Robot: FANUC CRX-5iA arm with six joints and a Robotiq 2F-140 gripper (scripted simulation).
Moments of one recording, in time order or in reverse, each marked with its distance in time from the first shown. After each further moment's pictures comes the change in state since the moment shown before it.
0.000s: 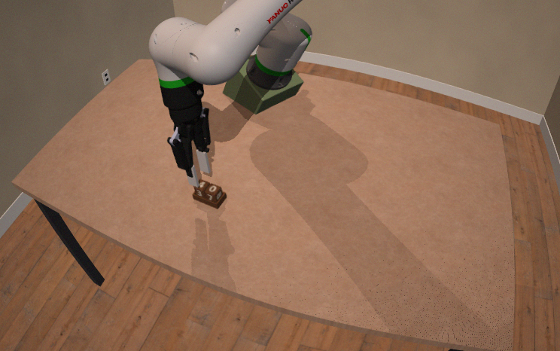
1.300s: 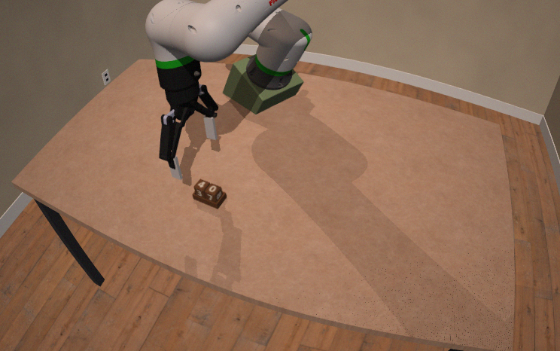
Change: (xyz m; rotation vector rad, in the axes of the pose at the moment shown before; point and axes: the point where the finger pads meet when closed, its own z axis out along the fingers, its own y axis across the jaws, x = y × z) arm 0.000 0.000 -0.047 0.000 0.001 0.000
